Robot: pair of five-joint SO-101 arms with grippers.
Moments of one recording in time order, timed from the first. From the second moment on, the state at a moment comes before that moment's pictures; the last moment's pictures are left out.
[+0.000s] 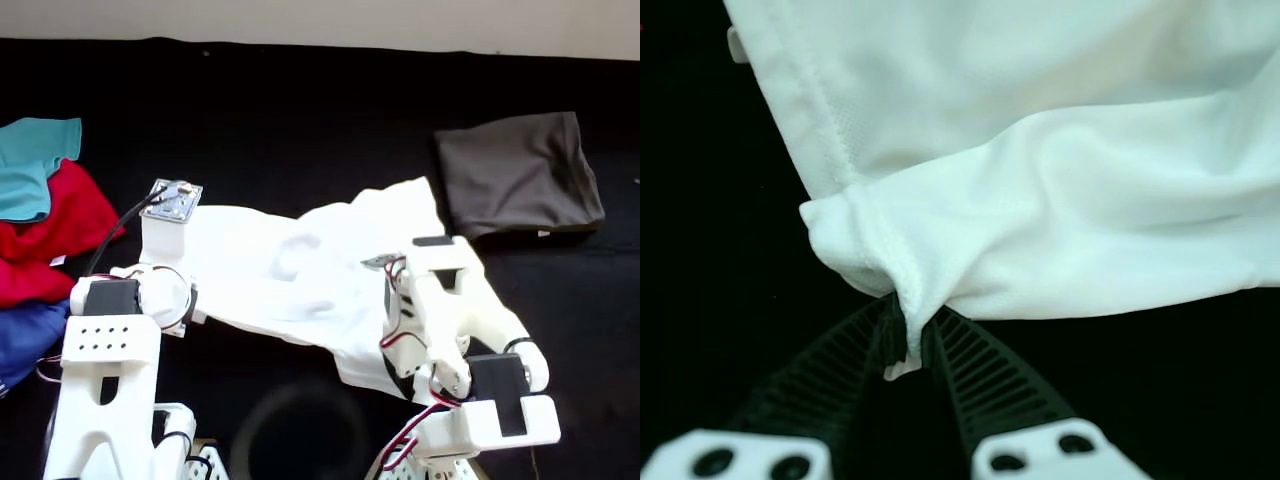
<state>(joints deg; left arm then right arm) -10.0 -47.7 57.6 65.2 -16.1 -11.4 -1.6 45.2 82.2 20.9</state>
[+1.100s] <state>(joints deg) -9.9 -47.7 57.6 64.2 -16.1 0.7 -3.1 19.9 88.7 16.6</state>
